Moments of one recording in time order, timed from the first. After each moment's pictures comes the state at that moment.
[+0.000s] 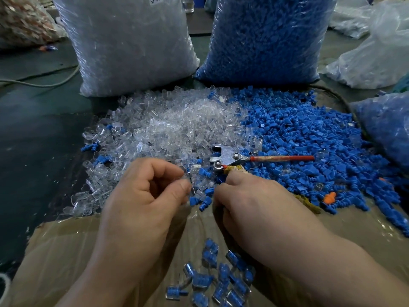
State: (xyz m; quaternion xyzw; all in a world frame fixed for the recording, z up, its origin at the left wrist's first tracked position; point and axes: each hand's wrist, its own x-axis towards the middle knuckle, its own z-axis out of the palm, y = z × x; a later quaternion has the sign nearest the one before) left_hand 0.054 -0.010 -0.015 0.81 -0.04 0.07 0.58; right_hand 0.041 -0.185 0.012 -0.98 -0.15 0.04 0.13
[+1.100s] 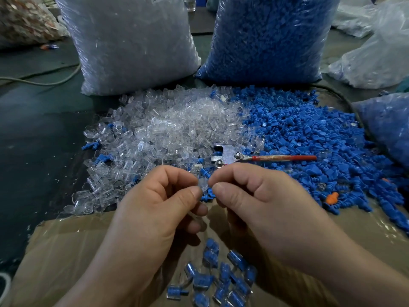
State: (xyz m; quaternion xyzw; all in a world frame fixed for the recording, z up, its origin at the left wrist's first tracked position) left_hand 0.054 -0.015 -0.016 0.69 0.00 -0.11 0.72; right_hand 0.031 -0.192 0.016 -0.86 -0.05 0.03 0.51
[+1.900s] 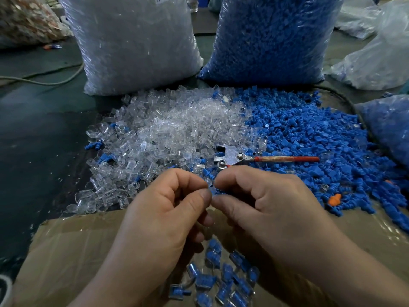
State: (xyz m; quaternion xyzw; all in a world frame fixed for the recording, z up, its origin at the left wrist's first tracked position) left_hand 0.047 -0.023 -0.005 0.73 -0.02 -0.10 0.67; right_hand 0.031 -0.194 0.013 -0.91 -0.12 -0.04 0.39
